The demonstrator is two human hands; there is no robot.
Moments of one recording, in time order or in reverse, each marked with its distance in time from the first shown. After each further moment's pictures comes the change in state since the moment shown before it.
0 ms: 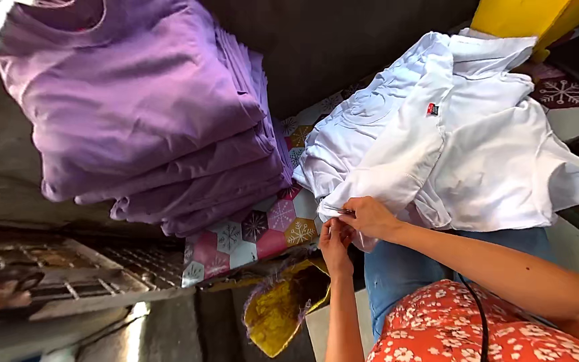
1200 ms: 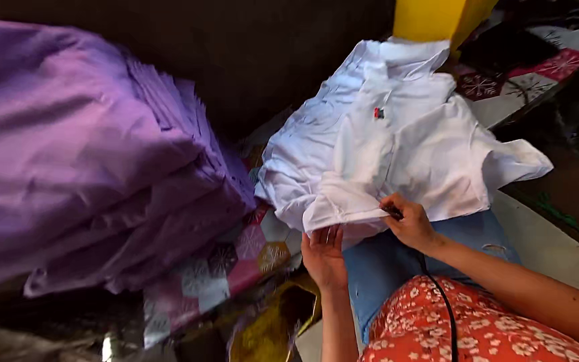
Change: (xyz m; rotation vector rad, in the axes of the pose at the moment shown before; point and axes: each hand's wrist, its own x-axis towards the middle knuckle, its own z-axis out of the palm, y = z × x) left_hand -0.020 0.017 0.048 -0.287 -0.113 -0.140; right_hand -0.087 0.103 -0.006 0.081 0.877 -0.173
